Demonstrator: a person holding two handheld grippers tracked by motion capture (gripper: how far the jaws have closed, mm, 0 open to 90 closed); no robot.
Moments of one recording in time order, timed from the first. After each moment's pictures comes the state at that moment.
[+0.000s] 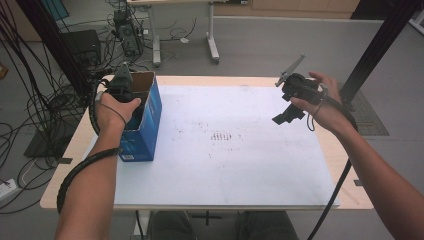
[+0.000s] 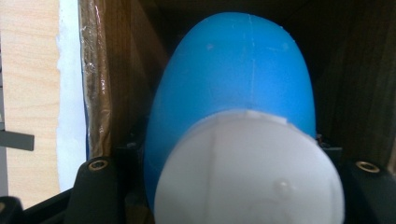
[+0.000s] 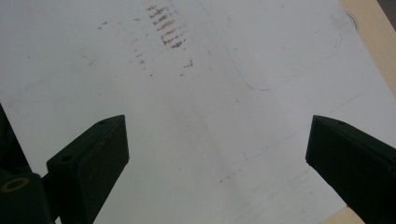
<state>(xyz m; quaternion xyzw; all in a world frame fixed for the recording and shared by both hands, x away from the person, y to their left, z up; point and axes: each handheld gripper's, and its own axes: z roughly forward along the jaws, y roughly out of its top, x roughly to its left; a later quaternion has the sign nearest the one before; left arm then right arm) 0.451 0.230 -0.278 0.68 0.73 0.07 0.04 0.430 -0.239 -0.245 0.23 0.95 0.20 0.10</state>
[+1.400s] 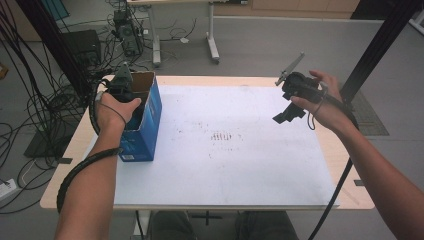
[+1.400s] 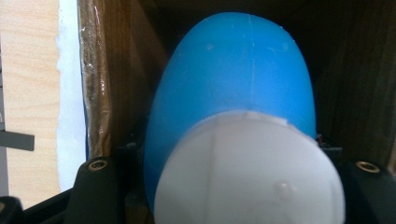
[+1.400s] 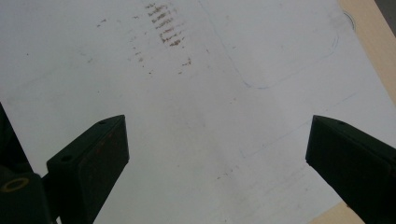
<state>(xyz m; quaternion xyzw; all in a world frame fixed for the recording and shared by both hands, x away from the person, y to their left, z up) 0.452 0.230 -0.278 0.68 0.73 0.07 0.04 0.430 -0.238 -0.240 0.23 0.95 0.19 0.10</state>
